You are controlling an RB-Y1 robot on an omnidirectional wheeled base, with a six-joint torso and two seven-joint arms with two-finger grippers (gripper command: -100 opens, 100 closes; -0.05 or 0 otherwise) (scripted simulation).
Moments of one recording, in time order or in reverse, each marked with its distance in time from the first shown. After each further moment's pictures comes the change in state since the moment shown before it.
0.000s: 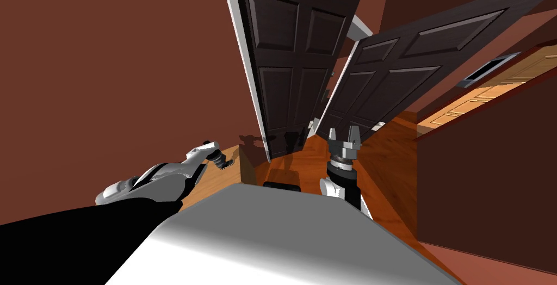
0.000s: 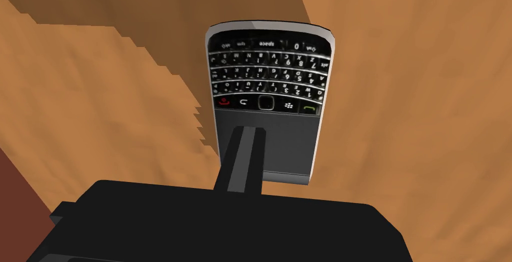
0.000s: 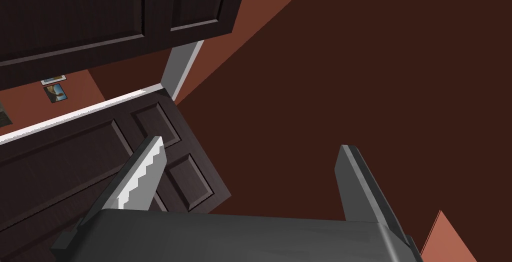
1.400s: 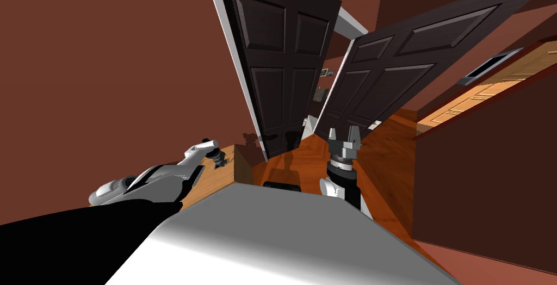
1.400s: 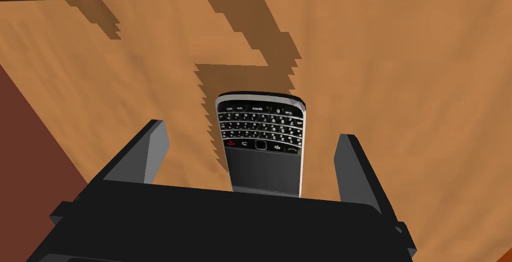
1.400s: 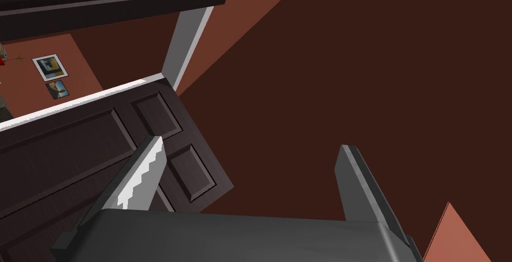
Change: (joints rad) left arm 0.028 0.016 0.011 -0.098 -0.025 -0.023 -0.011; right arm 0.000 0.000 0.000 0.000 0.000 0.000 0.000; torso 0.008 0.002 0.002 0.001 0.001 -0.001
